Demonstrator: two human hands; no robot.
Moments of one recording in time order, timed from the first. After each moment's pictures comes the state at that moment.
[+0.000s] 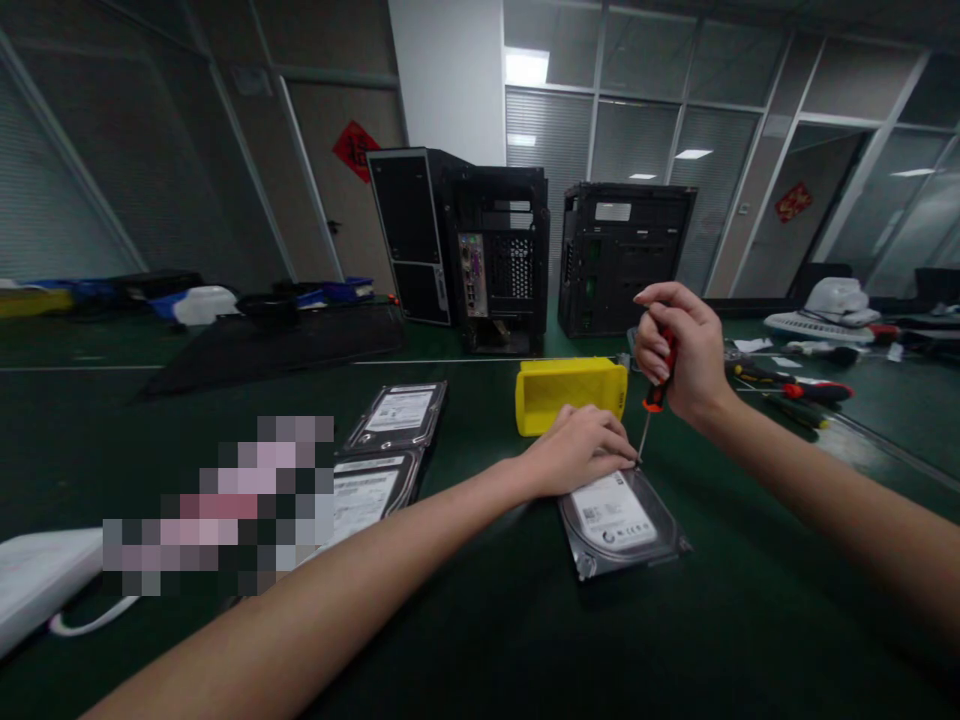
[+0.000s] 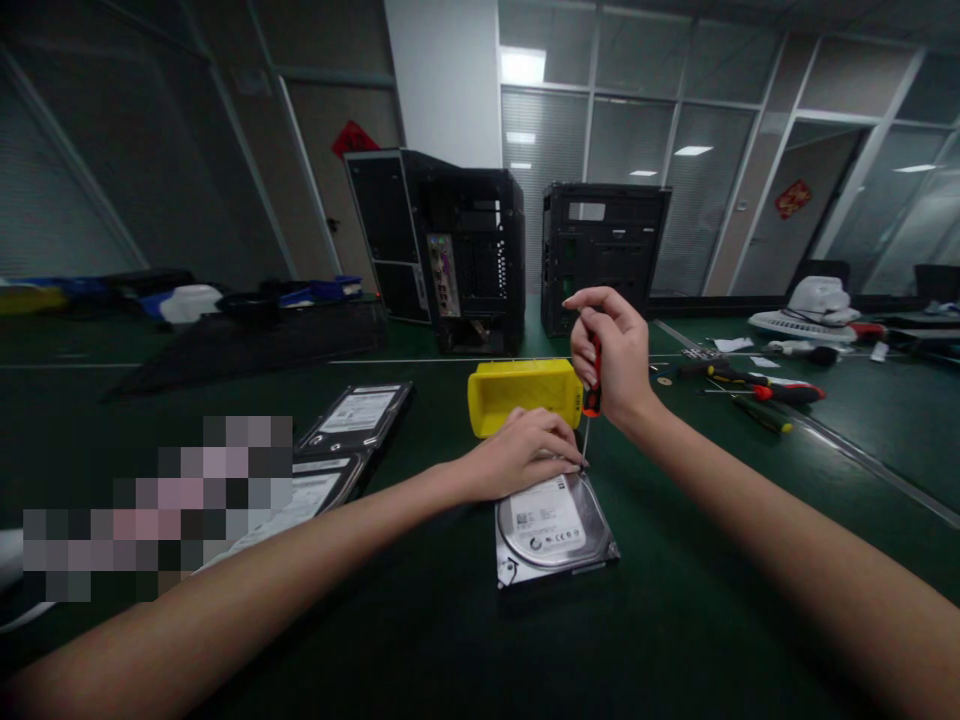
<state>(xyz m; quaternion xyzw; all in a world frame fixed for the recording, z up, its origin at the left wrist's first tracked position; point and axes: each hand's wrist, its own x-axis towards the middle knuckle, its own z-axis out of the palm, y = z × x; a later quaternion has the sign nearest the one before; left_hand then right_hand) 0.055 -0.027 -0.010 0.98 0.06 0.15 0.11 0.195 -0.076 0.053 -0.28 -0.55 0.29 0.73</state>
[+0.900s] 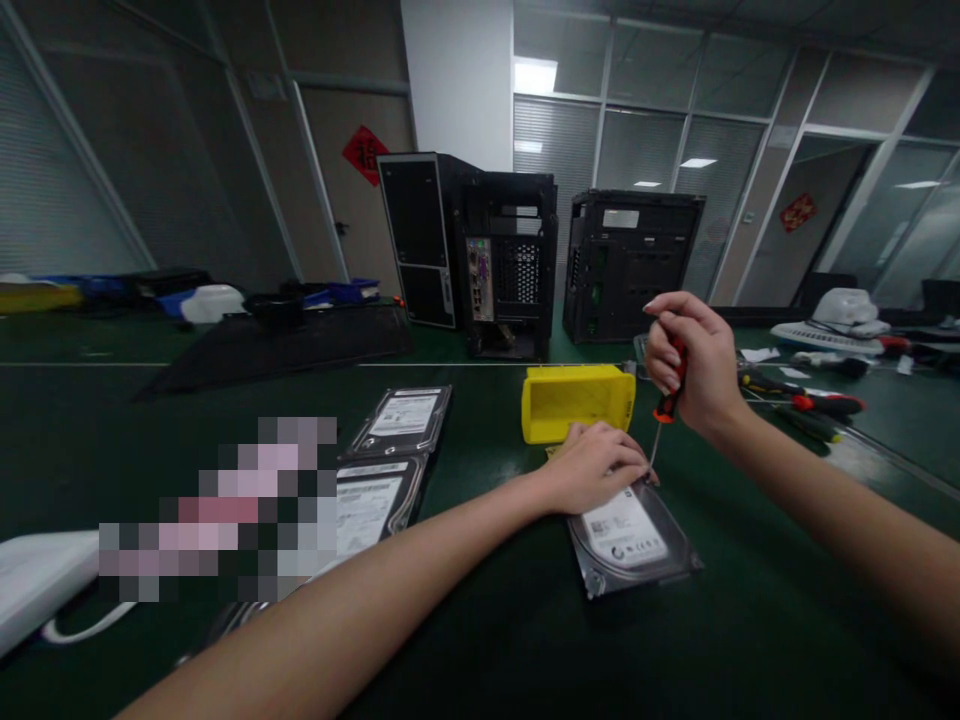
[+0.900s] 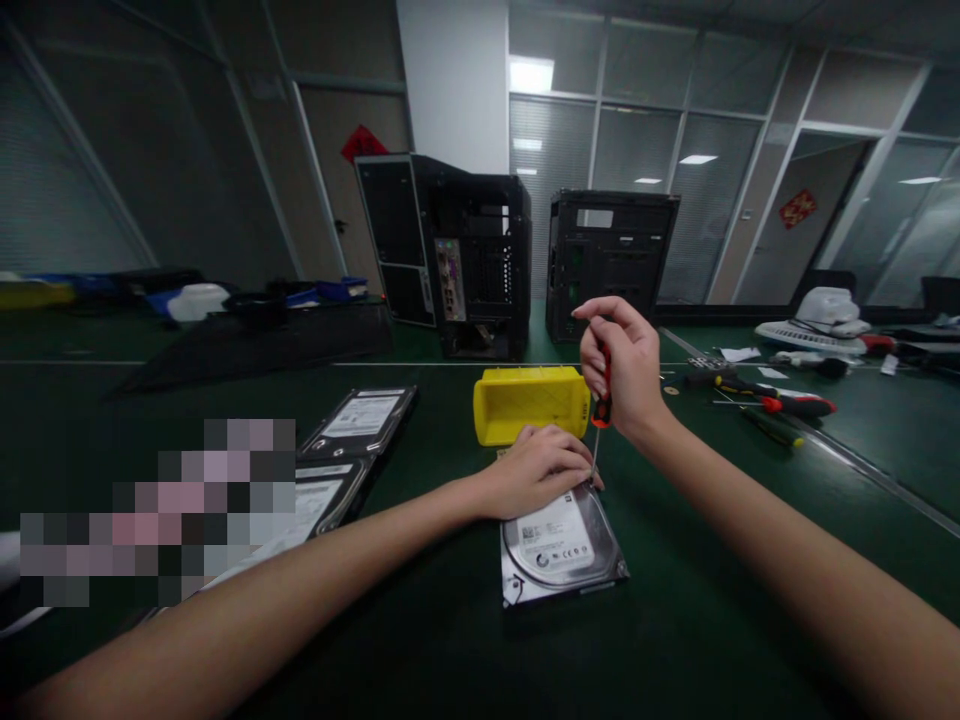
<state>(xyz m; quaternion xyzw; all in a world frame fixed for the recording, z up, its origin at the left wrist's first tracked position) 0.059 -0.032 -0.020 0.98 0.09 0.14 0.14 0.193 -0.074 0.052 -0.30 -0.54 0.28 0.73</state>
